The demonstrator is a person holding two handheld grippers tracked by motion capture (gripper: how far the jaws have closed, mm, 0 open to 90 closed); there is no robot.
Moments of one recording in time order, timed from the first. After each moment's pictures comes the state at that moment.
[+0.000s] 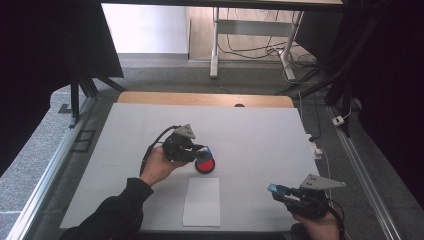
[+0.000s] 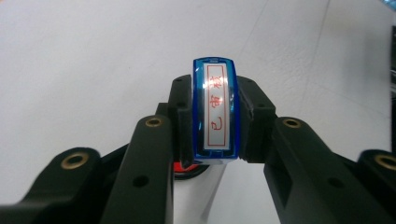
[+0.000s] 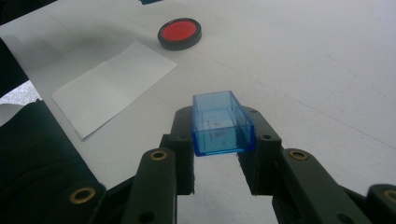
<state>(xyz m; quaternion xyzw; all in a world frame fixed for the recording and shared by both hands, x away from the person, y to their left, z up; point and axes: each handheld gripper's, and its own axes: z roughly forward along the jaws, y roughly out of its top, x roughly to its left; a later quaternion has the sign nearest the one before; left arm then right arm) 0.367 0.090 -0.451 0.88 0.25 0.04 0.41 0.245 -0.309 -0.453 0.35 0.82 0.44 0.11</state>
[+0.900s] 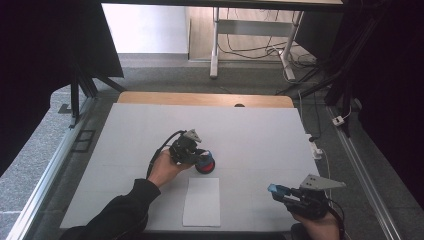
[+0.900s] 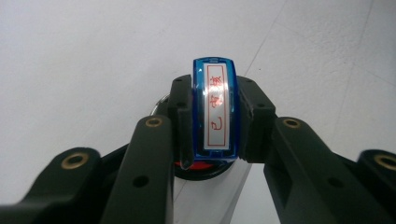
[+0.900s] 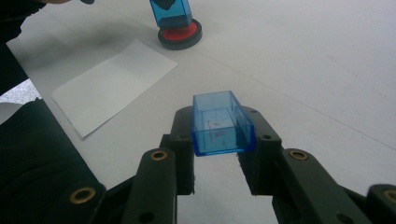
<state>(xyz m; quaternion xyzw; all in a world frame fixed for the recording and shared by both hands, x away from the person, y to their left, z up) 0.383 0.077 -0.485 0.89 0.28 0.03 0.37 0.245 -0.308 -0.453 0.35 0.82 0.44 0.11</state>
